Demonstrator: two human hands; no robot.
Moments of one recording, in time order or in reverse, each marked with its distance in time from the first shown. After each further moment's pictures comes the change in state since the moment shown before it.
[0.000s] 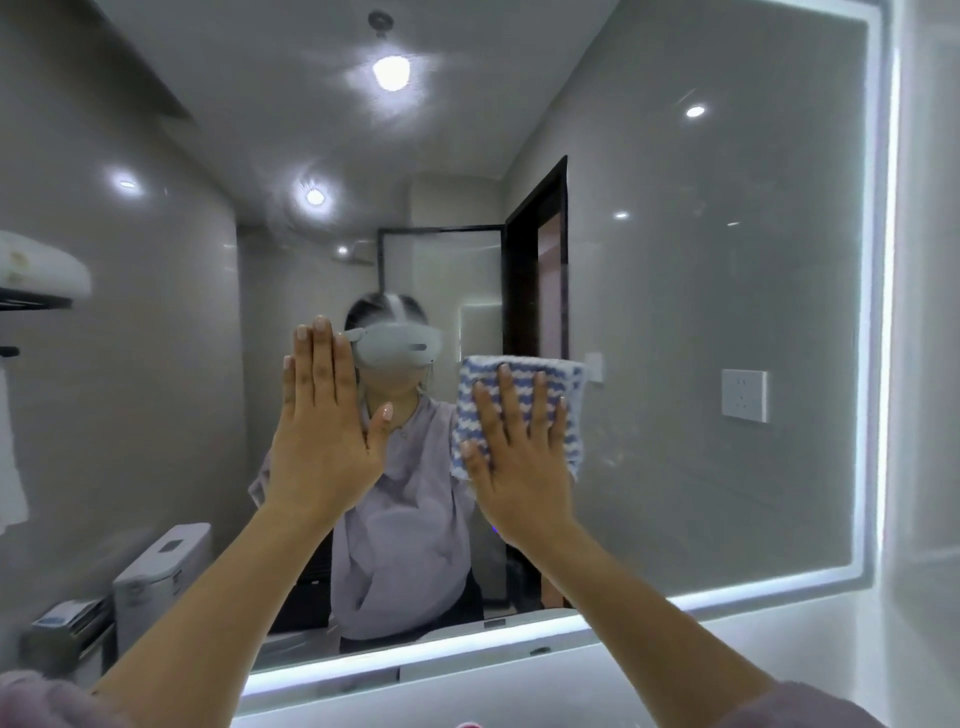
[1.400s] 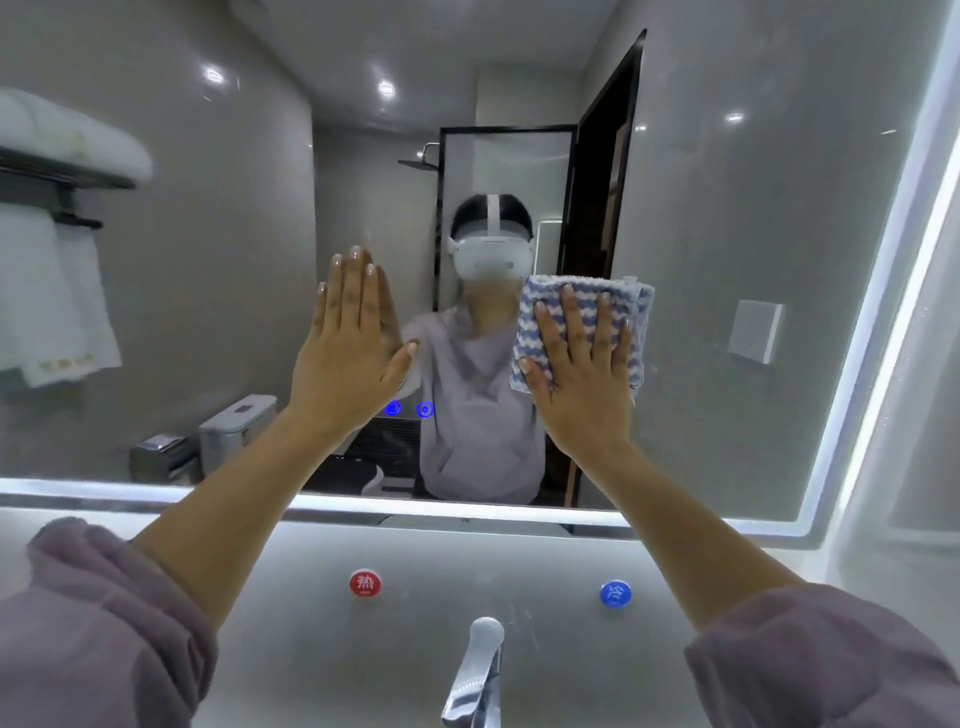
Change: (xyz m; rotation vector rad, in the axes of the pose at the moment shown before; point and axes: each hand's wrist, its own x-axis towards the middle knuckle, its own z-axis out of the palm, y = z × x) left_hand -0.025 0.148 0.007 0.094 -0.127 -0.078; right_hand -0.037 0.177 -0.014 0.007 -0.049 -0.077
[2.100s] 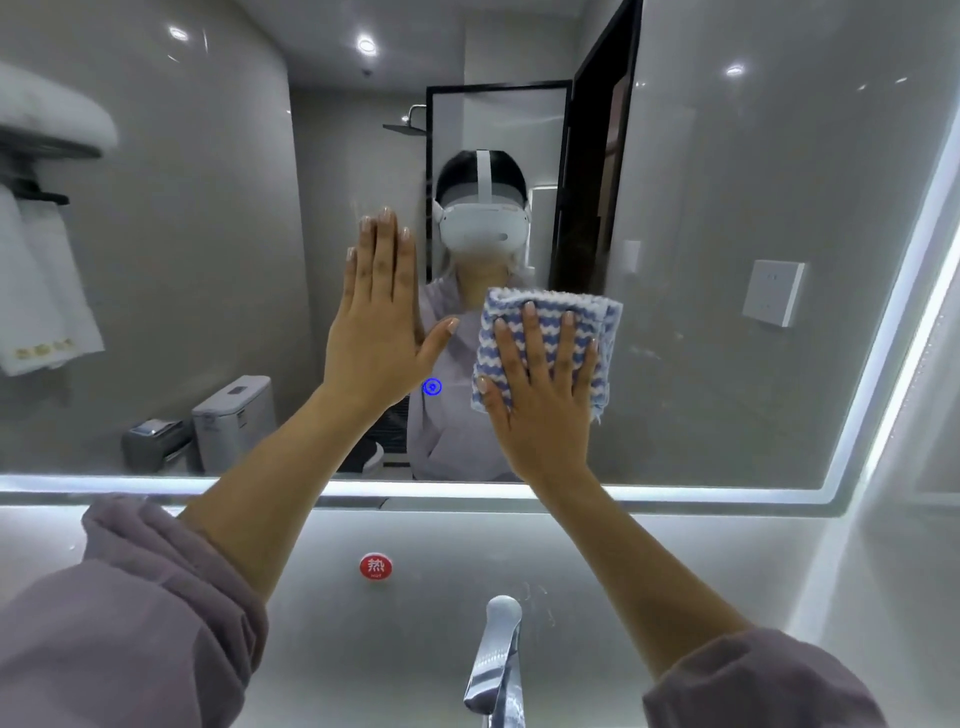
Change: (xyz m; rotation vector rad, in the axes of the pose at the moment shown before) left_hand 0.013 0.006 0.037 -0.007 0.079 0.100; right_hand -0.037 -0.058 0.039 0.049 0.098 0.024
